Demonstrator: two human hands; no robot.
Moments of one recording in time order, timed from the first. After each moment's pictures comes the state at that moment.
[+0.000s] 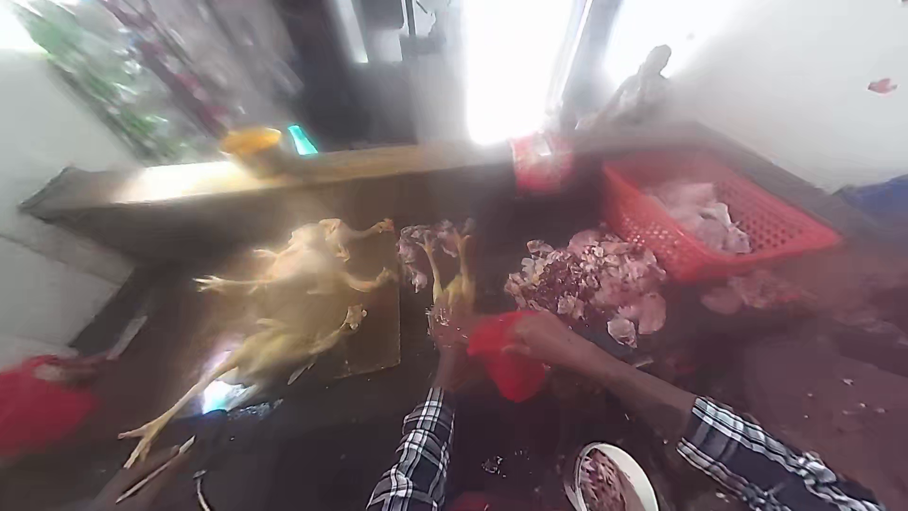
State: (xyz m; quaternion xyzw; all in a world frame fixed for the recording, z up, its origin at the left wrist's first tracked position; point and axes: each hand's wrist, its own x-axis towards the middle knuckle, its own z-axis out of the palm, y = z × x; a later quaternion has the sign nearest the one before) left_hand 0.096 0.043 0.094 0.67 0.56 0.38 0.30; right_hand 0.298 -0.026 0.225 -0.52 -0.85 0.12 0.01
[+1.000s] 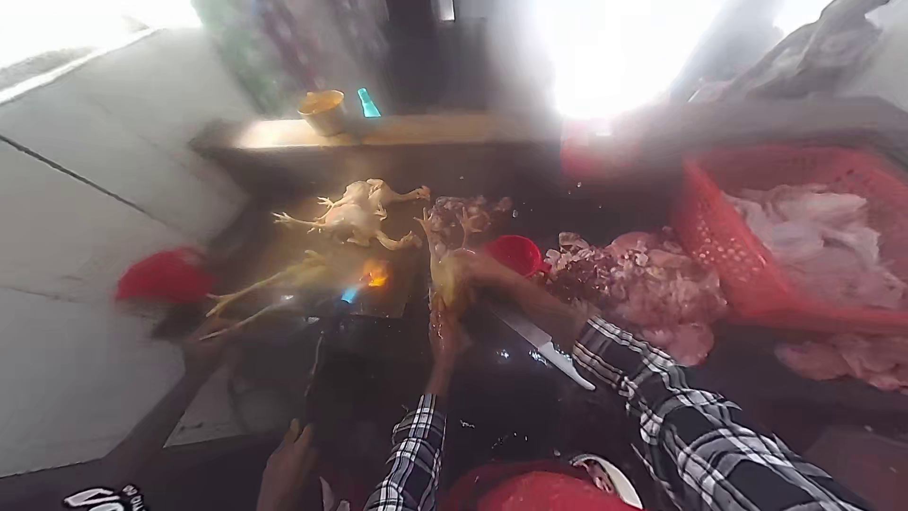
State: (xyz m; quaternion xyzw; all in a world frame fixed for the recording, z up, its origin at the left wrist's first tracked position) left_hand 0.115 0.001 0.037 0.56 0.76 0.25 0.21; right_hand 0.271 0.130 0.169 -0.41 -0.71 0.52 0.24
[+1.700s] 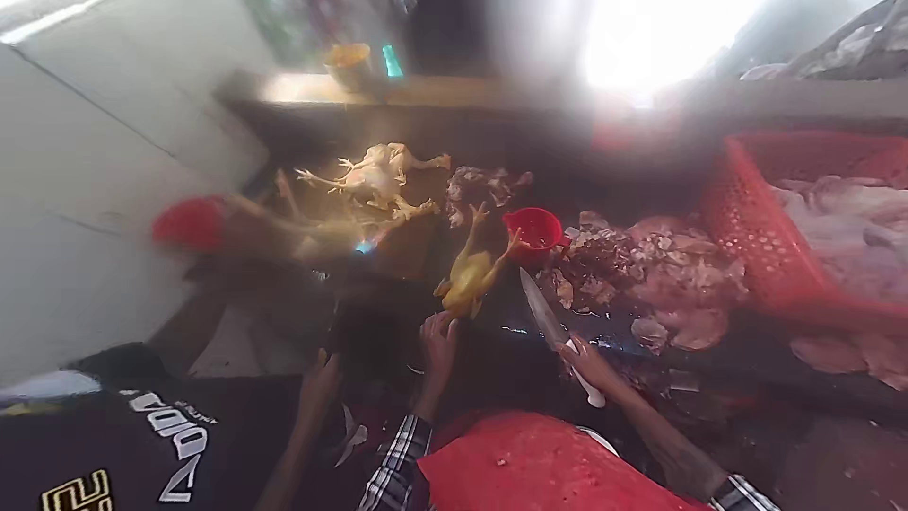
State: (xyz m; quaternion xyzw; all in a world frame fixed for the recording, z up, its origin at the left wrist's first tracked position) left_hand 0.068 -0.113 0.041 0.56 0.75 0.31 0.17; right_hand 0.431 -0.130 0.082 -0.62 -0.51 0.57 0.19
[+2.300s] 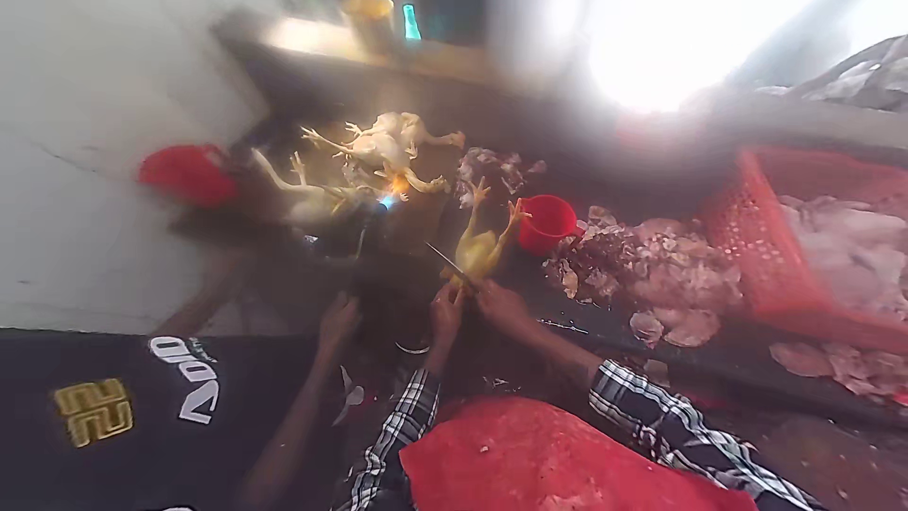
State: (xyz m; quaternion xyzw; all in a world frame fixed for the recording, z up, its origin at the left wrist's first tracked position) left_hand 0.071 -0.086 0.042 0.49 0.74 0.37 0.28; right_hand 0.229 -0.055 0.113 -0.51 -0.83 0.23 0.03
